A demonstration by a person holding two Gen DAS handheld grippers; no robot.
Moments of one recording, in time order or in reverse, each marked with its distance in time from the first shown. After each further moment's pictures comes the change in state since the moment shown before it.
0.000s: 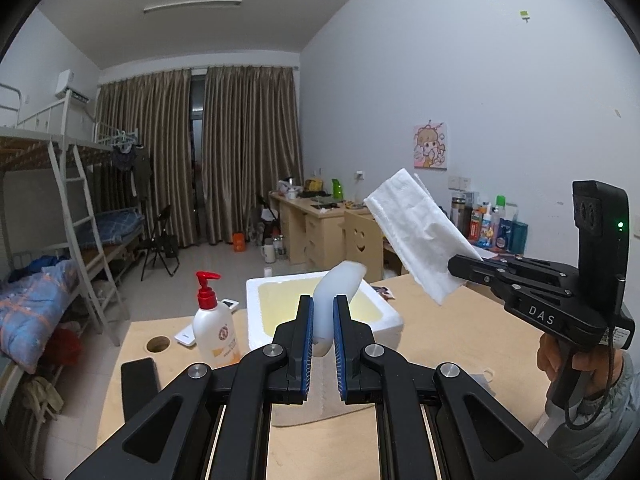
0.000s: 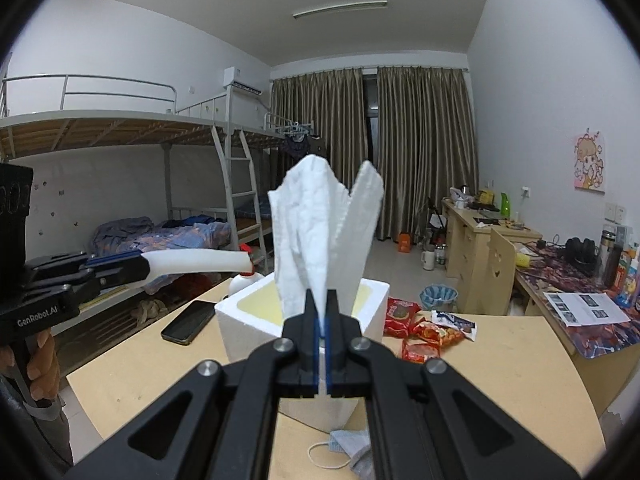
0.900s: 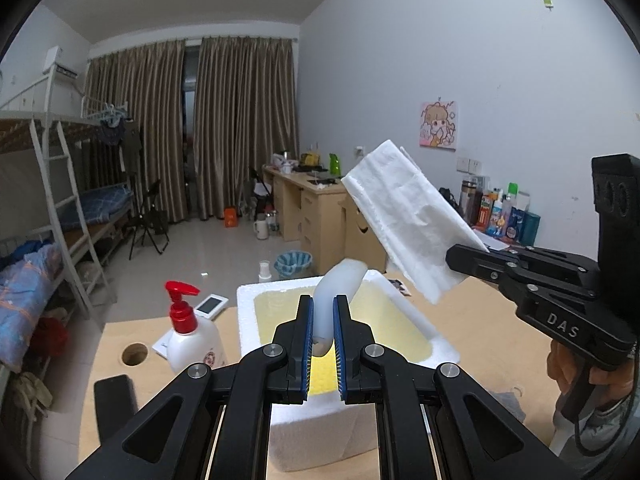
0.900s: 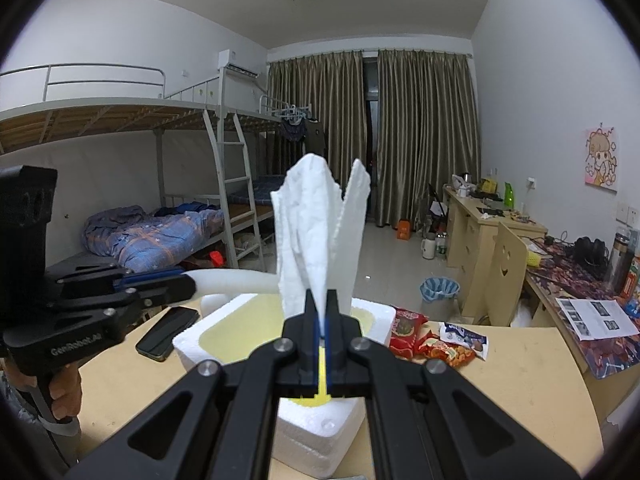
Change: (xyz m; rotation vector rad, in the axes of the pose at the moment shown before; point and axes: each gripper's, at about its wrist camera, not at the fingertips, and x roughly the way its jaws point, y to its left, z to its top) left arm 0.107 0.030 0.017 -0.027 0.103 -0.034; right arm 0.072 -0.007 0.023 -0.005 0.070 -0.011
